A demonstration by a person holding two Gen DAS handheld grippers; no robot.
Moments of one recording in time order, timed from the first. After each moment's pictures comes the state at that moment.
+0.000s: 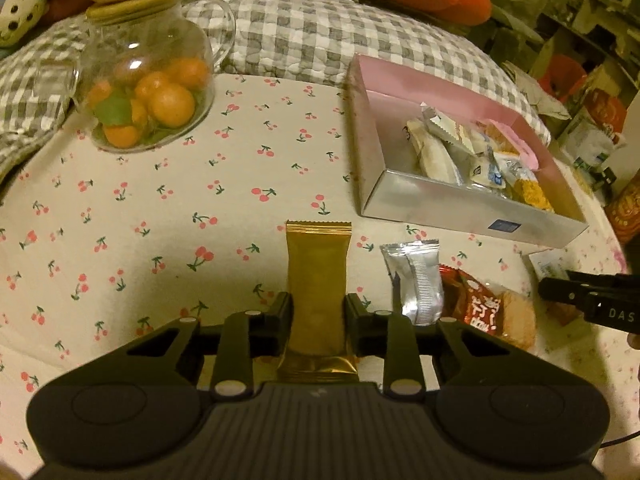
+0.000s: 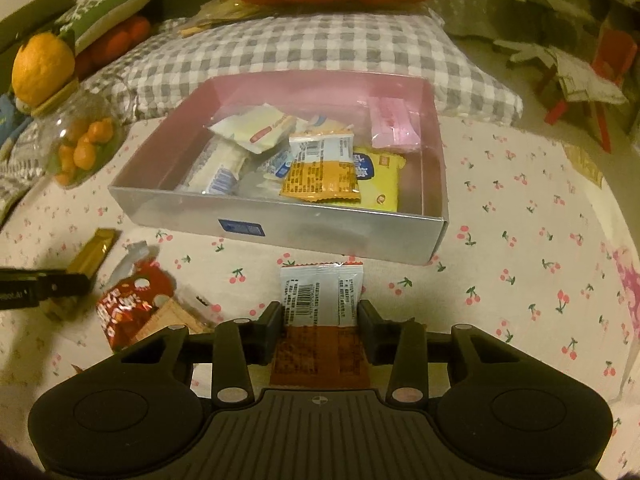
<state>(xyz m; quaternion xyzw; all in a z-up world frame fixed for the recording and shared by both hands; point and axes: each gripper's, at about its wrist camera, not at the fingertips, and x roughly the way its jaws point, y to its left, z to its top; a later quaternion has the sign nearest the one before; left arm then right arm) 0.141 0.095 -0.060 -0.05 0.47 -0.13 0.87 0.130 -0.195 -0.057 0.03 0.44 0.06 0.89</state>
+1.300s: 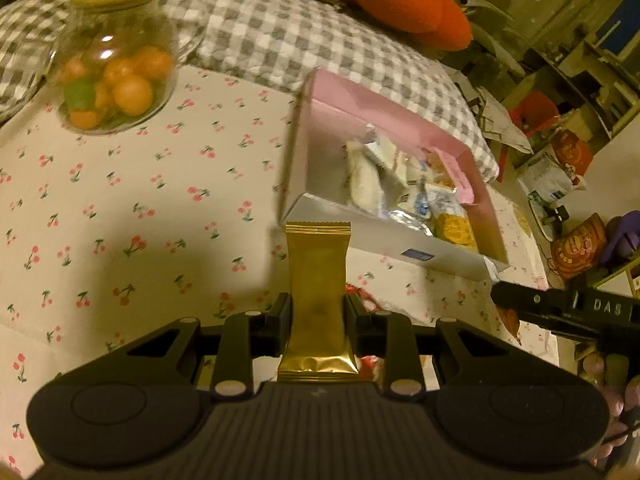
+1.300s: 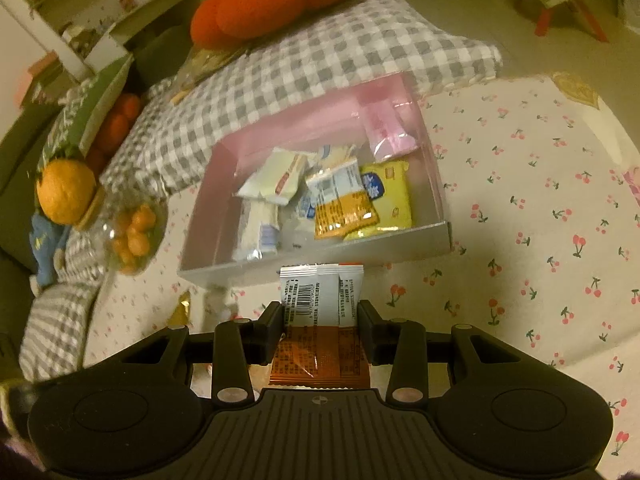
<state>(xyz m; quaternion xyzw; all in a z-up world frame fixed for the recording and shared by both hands) 0.141 0.078 -0.026 -0.15 0.49 -0.17 0.84 0.134 -0.227 -0.010 0.23 0.46 0.07 0.85</state>
